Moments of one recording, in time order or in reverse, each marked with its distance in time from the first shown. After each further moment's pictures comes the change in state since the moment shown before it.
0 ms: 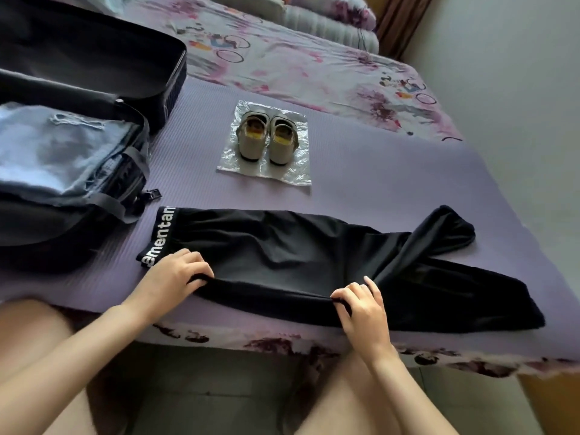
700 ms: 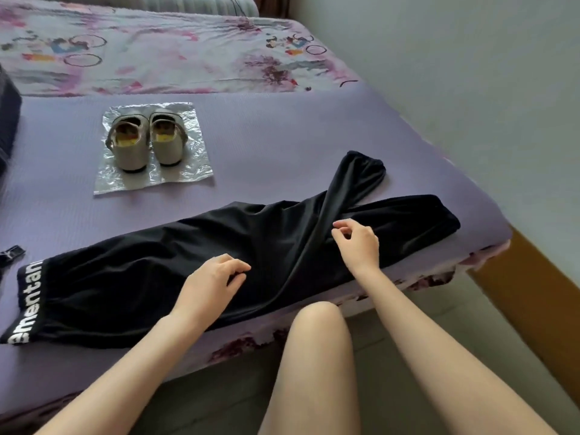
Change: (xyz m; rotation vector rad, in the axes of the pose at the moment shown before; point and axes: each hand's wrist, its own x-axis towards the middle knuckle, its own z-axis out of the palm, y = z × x) left_hand 0.094 0.168 0.063 -0.157 -0.187 -0.031; right_hand 0.017 0.106 -0.052 0.234 0.063 0.844
